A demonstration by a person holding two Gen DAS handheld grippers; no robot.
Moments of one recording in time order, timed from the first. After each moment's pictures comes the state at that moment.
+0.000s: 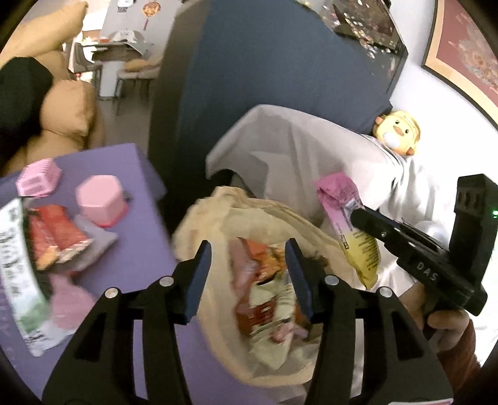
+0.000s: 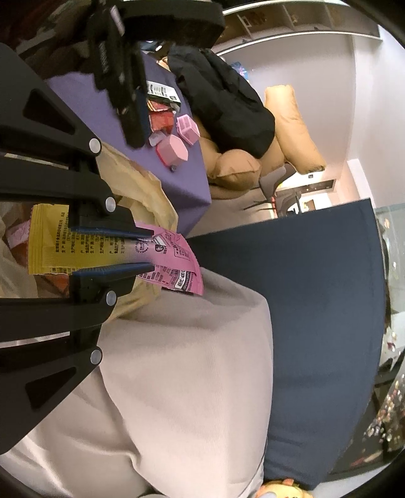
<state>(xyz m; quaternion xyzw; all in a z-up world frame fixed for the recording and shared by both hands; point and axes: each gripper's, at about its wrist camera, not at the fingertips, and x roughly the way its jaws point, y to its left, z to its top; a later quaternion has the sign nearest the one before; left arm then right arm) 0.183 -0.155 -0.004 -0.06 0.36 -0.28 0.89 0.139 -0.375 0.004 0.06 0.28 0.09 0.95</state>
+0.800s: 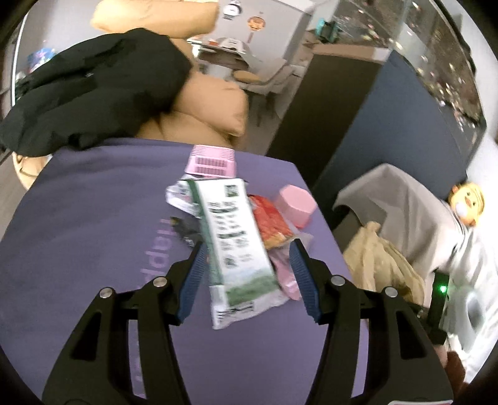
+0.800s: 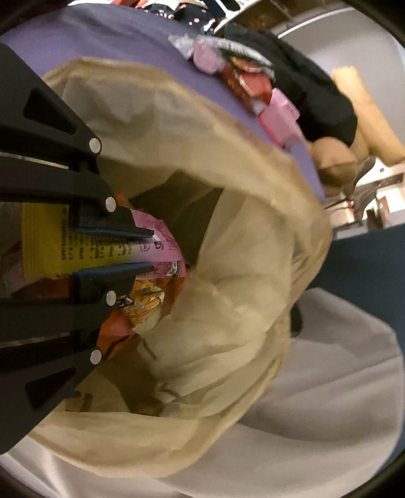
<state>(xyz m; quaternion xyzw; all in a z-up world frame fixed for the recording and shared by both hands) 0.167 0.036 -0.013 -0.15 0.35 -0.08 0.92 0.193 -0.327 -0.119 0.04 0.47 0.09 0.88</state>
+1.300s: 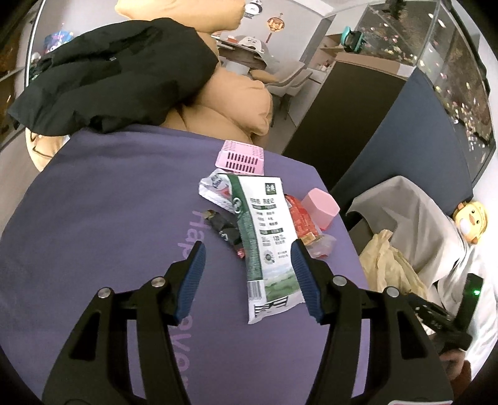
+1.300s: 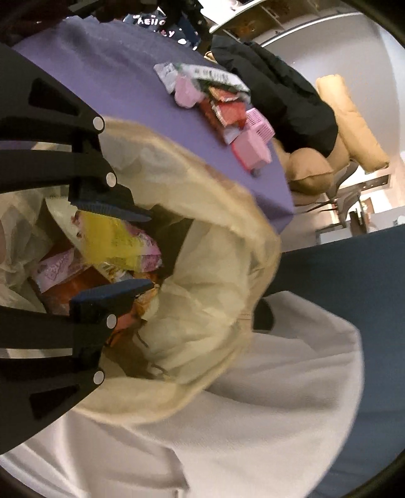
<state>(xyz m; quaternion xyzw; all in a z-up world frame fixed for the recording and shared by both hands) 0.159 0.069 -0.024 -0.18 0.36 -0.06 0.92 0.157 -0.322 -0.056 0.05 0.41 0.10 0.90</state>
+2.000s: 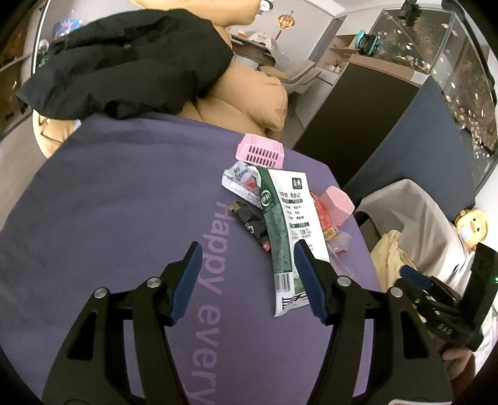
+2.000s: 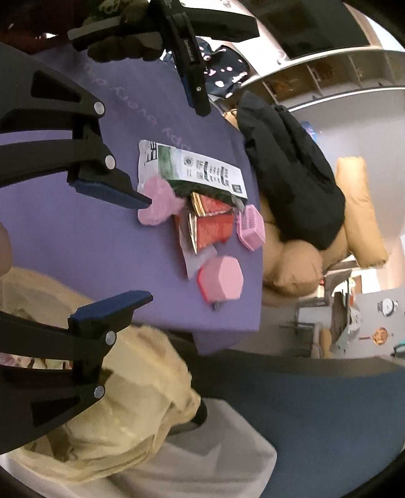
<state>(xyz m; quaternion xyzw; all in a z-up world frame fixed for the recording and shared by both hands) 0.158 0.095 -0.038 -0.20 0.37 -0.05 0.90 0.178 -0.189 -0.030 -0.03 0.37 0.24 0.90</state>
